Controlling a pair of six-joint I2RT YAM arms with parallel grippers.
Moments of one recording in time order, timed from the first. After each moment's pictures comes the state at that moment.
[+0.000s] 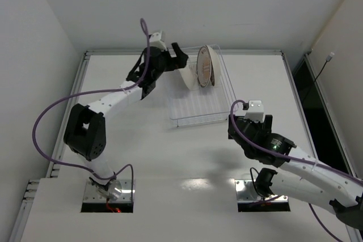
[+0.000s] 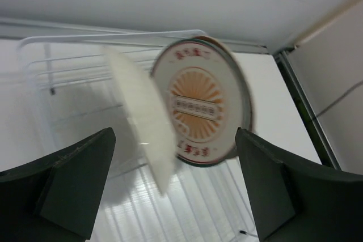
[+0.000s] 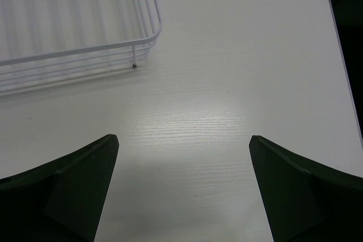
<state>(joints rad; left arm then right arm) -0.52 1.71 1.38 0.20 -0.10 -0.47 0.93 0.78 0.69 -0.81 0.91 0.63</state>
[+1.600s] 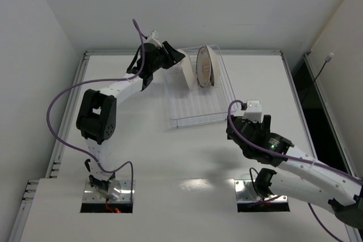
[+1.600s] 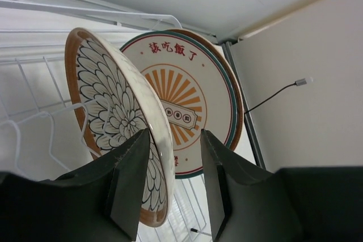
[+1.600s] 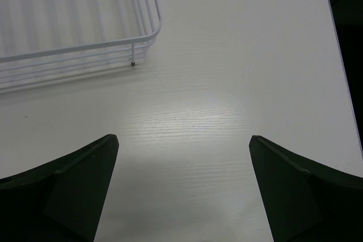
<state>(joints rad) -0.35 1.95 1.46 0.34 0.26 -0.82 0.93 0.80 0.69 -0.81 0.91 0.63</state>
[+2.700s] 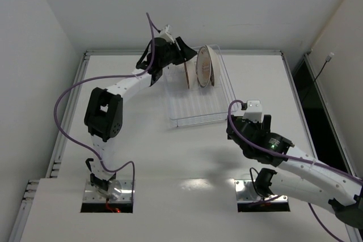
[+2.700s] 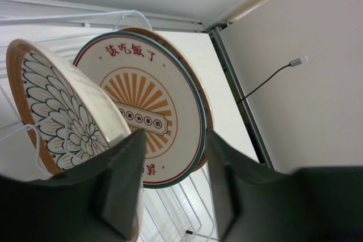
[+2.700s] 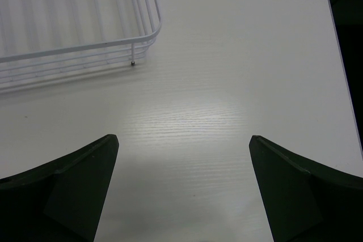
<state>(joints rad) -0.43 2.03 1.64 0.24 0.27 -0.75 0.93 0.80 0.69 -0.81 0.91 0.63</state>
